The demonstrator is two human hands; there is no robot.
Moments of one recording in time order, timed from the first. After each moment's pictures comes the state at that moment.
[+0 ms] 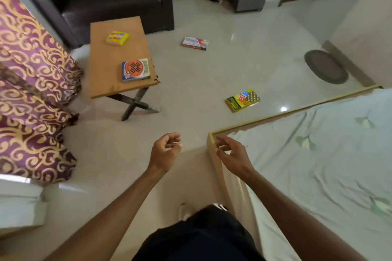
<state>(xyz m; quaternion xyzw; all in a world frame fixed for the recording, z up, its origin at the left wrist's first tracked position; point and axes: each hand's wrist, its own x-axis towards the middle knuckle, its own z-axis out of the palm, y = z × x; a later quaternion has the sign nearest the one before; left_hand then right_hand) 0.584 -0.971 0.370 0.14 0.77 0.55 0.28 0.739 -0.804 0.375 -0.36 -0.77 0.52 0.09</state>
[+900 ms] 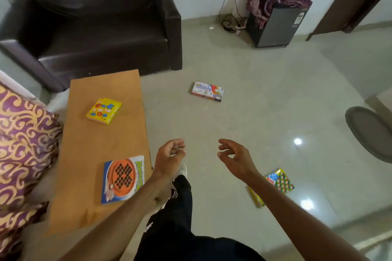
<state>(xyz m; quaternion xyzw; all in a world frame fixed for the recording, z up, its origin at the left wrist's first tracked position) -0.039 -0.533 0.342 0.11 0.76 0.57 0.29 0.104 -0.359 0.358 -0.34 -0.79 0.51 0.07</state>
